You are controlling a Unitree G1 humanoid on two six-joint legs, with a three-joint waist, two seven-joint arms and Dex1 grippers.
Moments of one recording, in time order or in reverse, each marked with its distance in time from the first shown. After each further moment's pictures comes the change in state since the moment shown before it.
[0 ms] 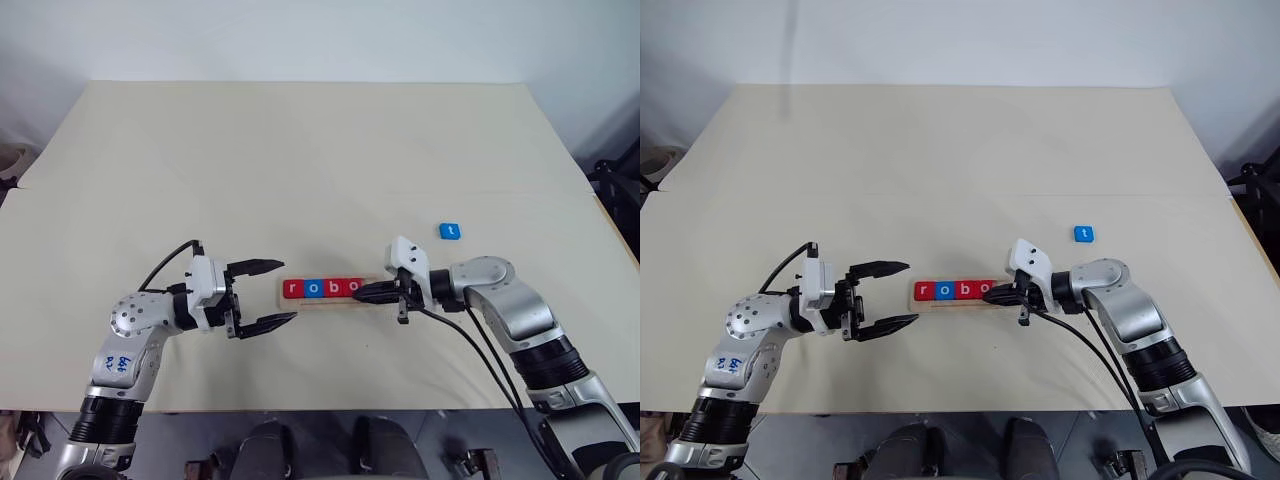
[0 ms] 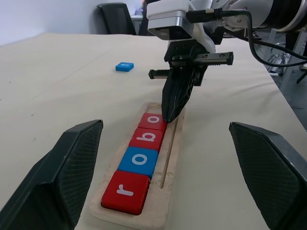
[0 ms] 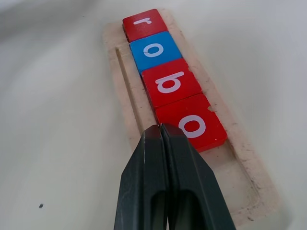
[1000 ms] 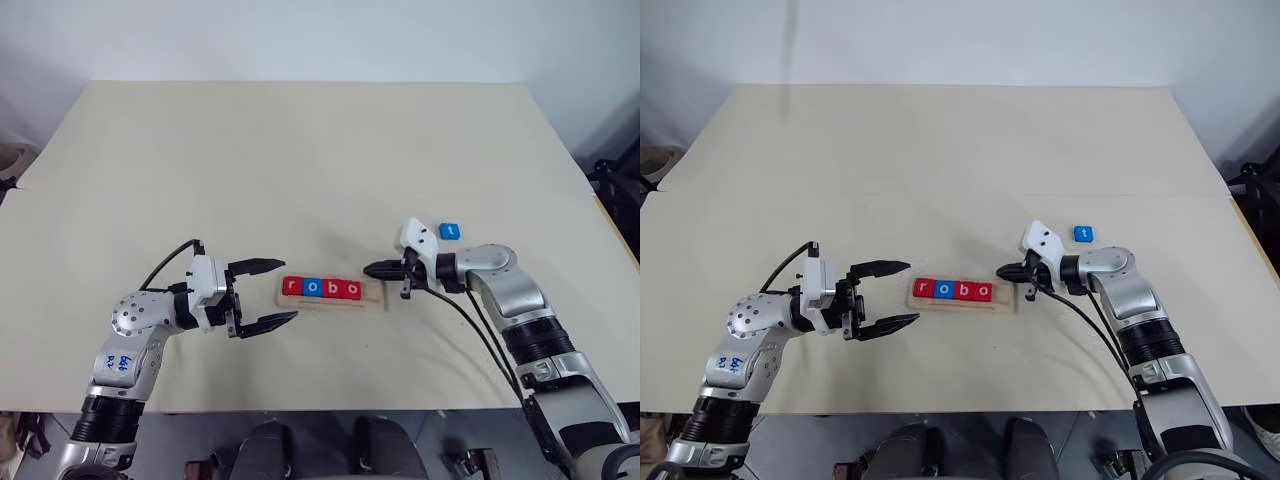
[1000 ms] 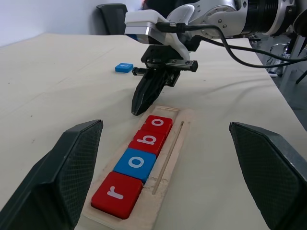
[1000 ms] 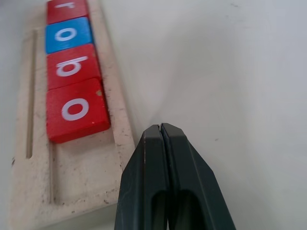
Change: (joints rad) left arm 0.003 -0.002 -0.002 0.000 0.000 0.000 0.007; right arm -0.111 0.046 -0.051 0.325 -0.081 -0.208 0.007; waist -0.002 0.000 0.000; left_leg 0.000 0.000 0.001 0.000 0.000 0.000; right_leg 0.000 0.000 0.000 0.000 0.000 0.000
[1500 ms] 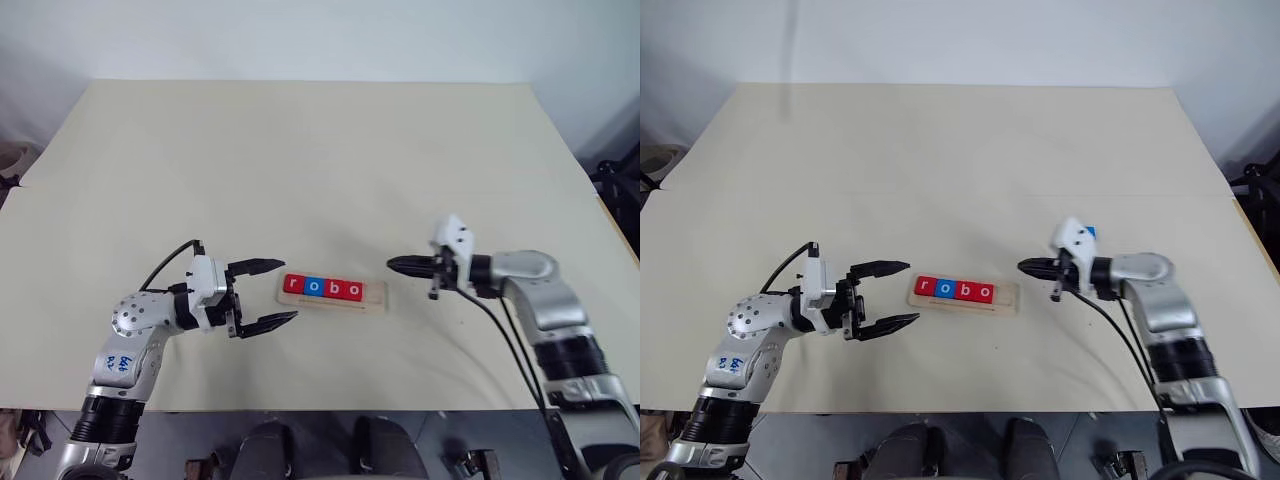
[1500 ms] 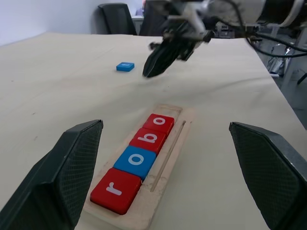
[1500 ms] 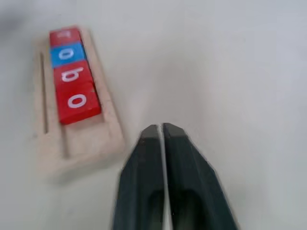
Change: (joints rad) left arm -0.008 0.000 -0.005 0.004 -0.001 0.000 -0.014; right arm 0.254 -0.132 -0.275 -0.278 0.161 0.060 -0.033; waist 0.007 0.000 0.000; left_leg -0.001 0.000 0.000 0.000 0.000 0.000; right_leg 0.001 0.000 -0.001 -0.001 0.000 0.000
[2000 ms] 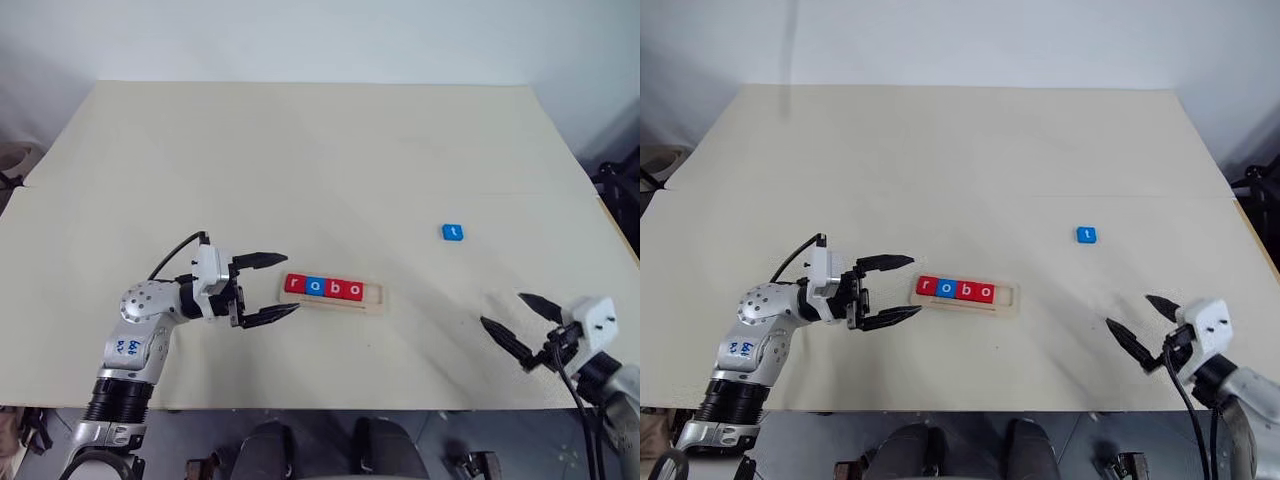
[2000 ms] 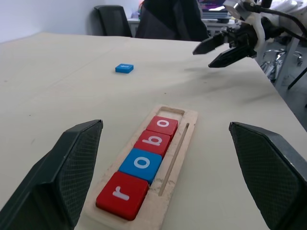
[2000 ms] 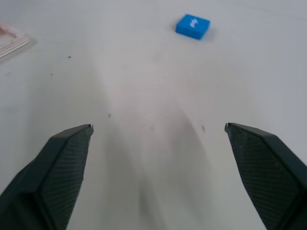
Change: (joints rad) left arm -0.100 -0.030 -0.009 0.137 0.001 -0.002 -0.060; right arm 0.649 0.133 -0.431 -0.239 0.080 -0.144 -0.270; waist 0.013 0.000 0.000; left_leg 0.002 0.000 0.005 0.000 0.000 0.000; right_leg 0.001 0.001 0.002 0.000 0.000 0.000
